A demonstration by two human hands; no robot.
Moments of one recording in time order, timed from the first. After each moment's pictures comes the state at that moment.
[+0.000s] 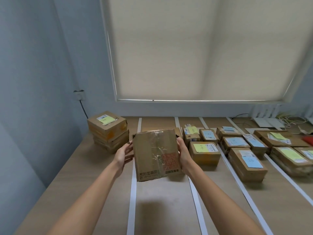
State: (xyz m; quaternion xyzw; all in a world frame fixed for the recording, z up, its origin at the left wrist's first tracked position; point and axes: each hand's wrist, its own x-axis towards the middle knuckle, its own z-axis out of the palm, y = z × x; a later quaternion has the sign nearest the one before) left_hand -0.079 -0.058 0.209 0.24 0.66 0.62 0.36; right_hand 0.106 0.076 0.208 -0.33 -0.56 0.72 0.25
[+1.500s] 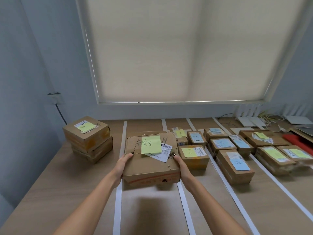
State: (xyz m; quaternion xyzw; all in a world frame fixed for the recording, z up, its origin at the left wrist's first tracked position) left_hand -0.080 0.012 0.181 0.22 0.62 0.58 0.47; right_hand 0.130 0.132 0.163 -0.43 -0.54 0.68 0.24
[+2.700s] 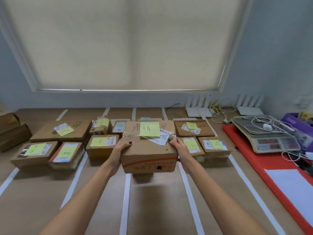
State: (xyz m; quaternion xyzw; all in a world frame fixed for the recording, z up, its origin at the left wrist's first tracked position) left_hand 0.392 0.296 0.175 0.27 0.62 0.59 0.43; right_hand 0.596 0.426 0.190 -0.42 -0.57 0.66 0.25
